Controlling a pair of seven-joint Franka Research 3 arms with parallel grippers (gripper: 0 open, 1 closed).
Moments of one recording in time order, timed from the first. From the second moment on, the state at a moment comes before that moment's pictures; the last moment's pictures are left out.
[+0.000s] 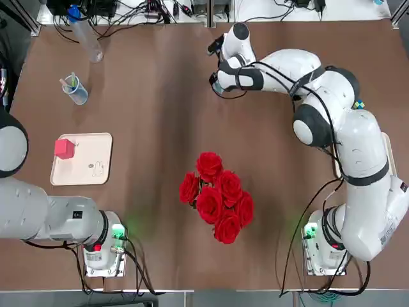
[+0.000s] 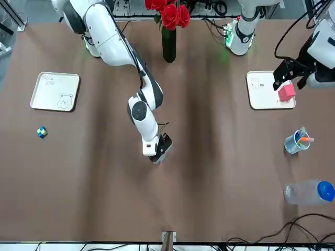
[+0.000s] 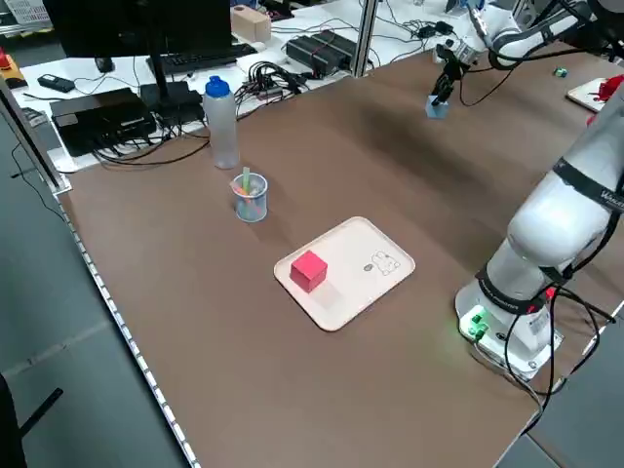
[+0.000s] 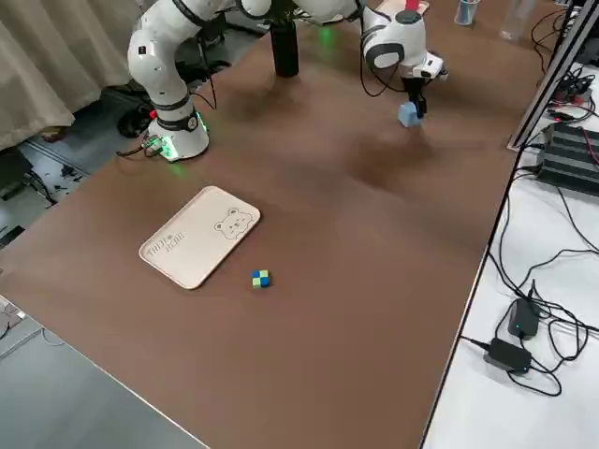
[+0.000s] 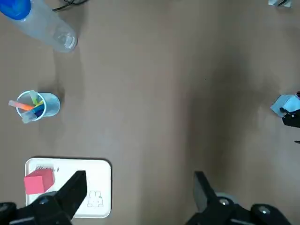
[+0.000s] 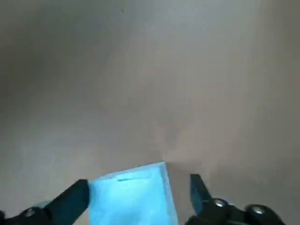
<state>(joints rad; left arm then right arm) 0.00 -0.03 -0.16 -1.52 -0.03 1.58 -0.20 0.68 0.88 -0.06 -1.41 0.19 2.60 -0.19</state>
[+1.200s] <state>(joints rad) 0.00 -0.03 -0.16 -1.52 -0.04 1.59 -0.22 0.69 0.90 -0.06 -1.41 0.19 2.60 -0.19</state>
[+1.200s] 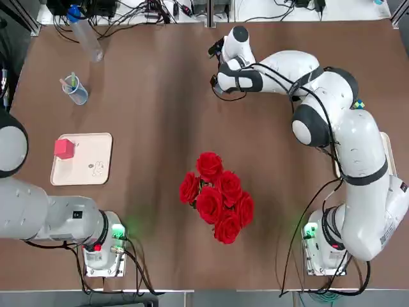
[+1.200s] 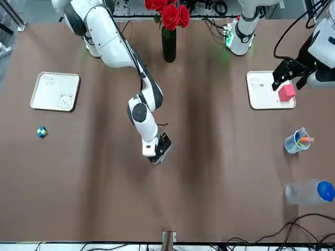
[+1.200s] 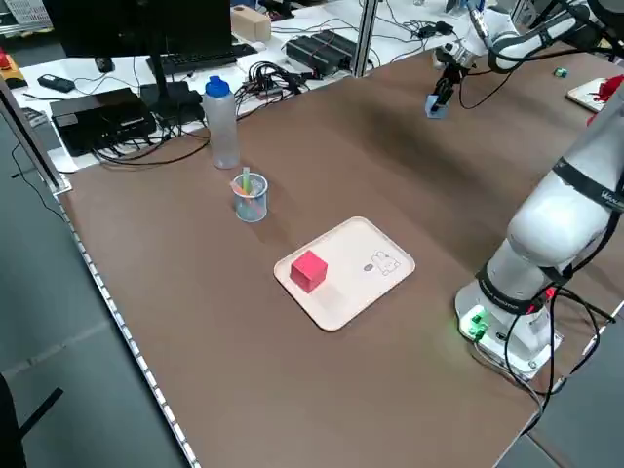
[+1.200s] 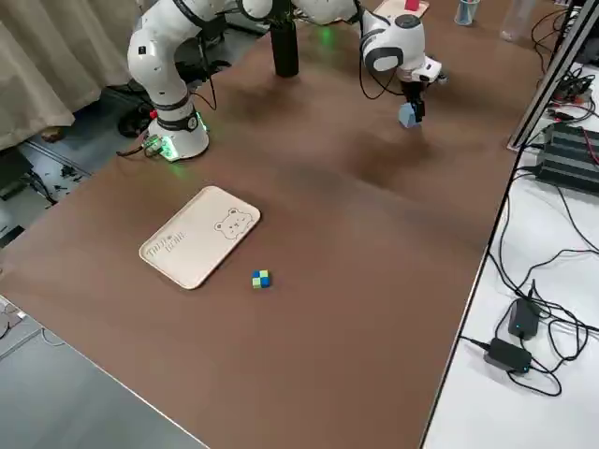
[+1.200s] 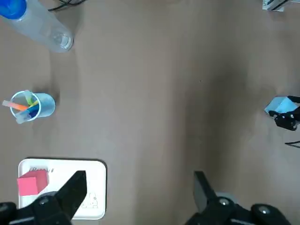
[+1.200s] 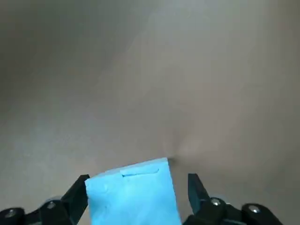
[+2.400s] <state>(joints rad) 0.00 -0.03 -0.16 -1.51 -0.04 1.60 -0.22 0.49 0.55 -0.14 -1.30 0.17 1.79 -0.16</state>
